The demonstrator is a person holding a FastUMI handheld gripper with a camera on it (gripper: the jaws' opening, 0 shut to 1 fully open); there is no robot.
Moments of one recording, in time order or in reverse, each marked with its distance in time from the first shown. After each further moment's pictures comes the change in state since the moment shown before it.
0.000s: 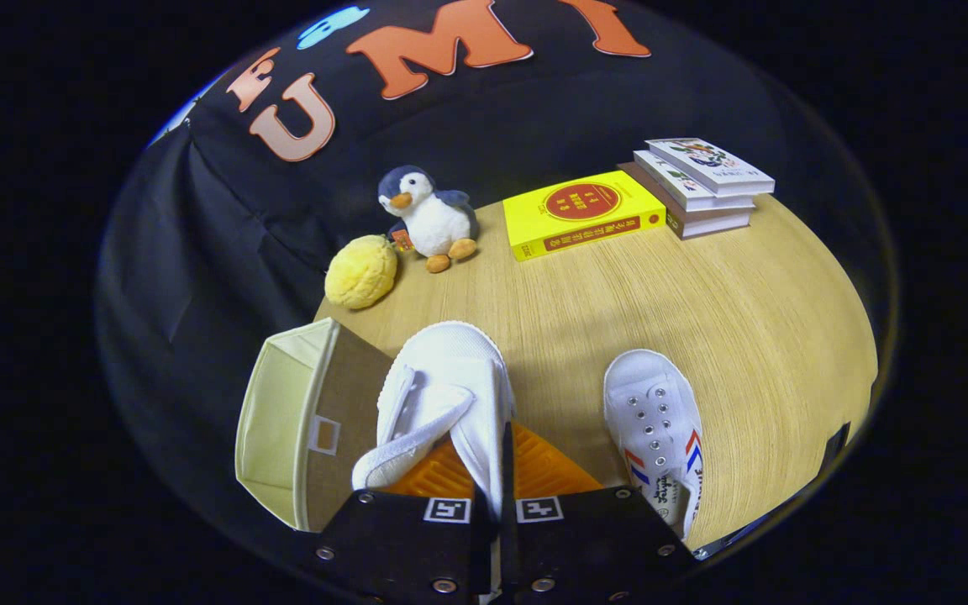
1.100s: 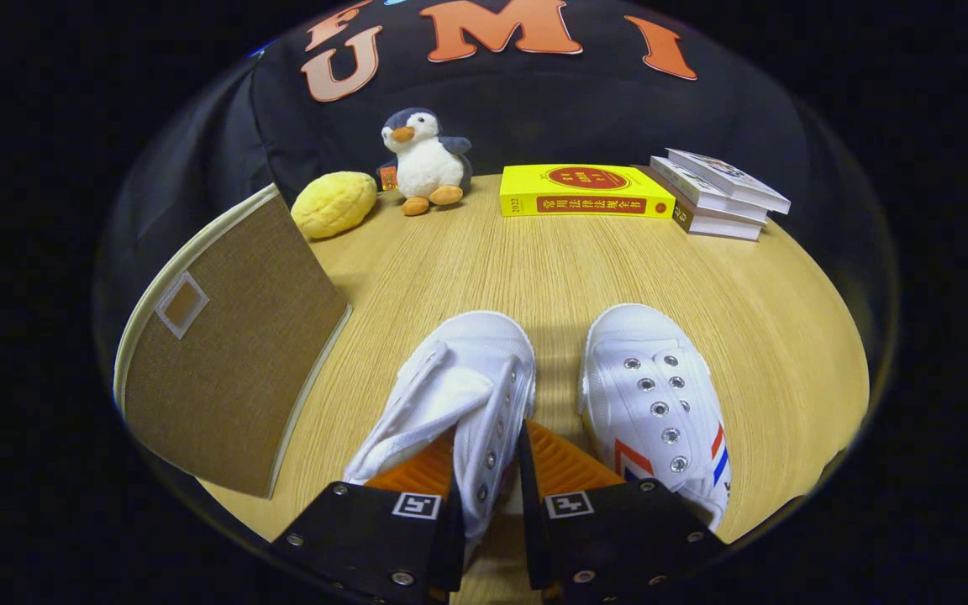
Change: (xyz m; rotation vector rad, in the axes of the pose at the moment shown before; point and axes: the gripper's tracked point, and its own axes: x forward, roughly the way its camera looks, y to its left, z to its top) arm 0.087 -0.076 -0.084 -0.204 -0.053 -0.118
